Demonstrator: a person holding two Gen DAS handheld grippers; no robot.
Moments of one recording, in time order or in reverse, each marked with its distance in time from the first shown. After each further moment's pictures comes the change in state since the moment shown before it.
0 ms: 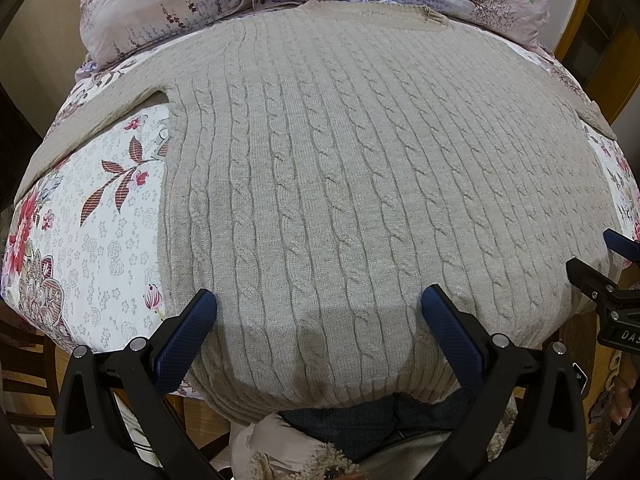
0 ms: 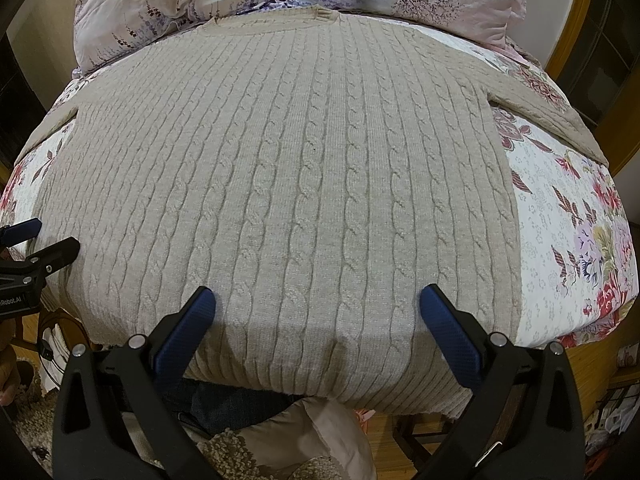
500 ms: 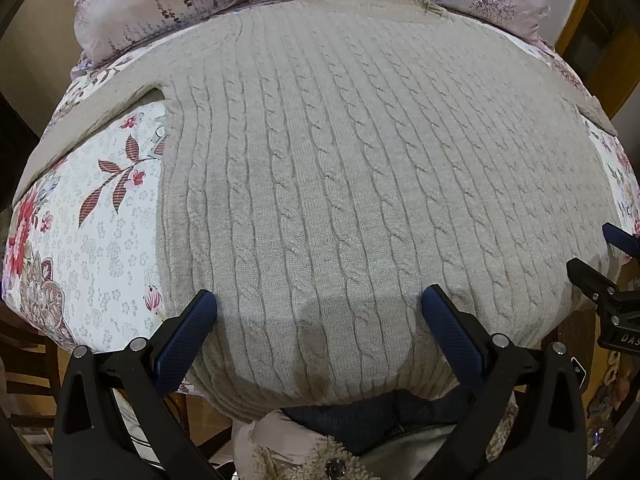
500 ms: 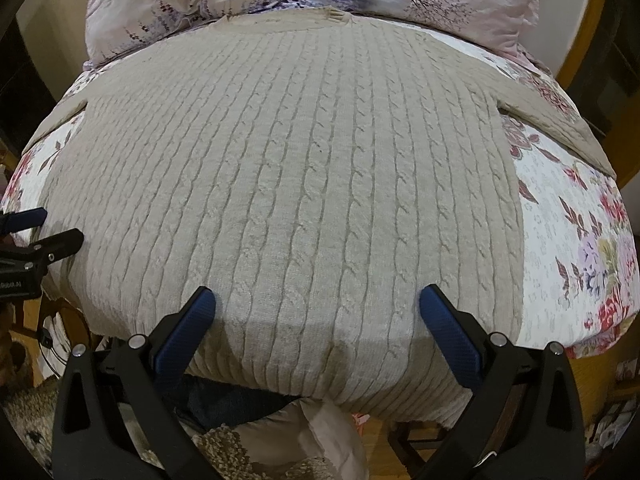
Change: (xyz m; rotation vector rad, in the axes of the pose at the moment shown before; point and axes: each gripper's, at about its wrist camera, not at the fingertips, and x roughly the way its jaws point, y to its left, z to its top) left arm 0.007 0.001 0.006 0.011 0.028 -0.003; right arm 0.000 0.000 0.004 -0.059 -0.022 0.037
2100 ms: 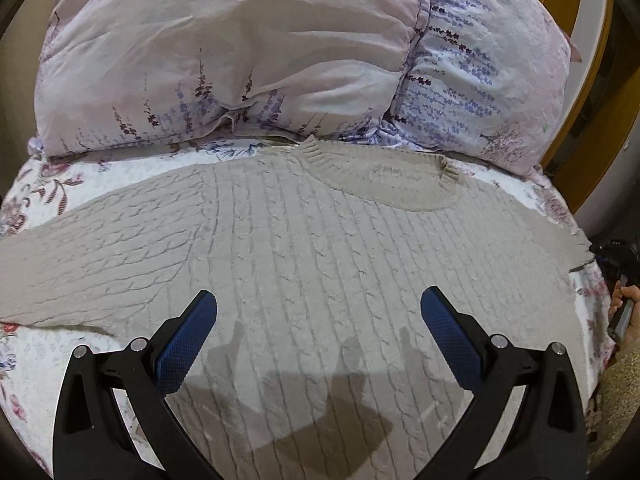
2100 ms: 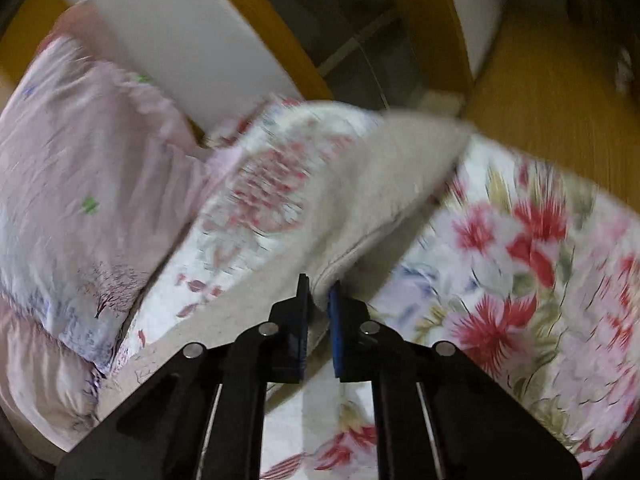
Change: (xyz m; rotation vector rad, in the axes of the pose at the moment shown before) left arm 0.020 0.043 0.152 -0.089 -0.318 -0.201; right arm 0.016 -0.352 0.111 0.962 -0.387 -0.115
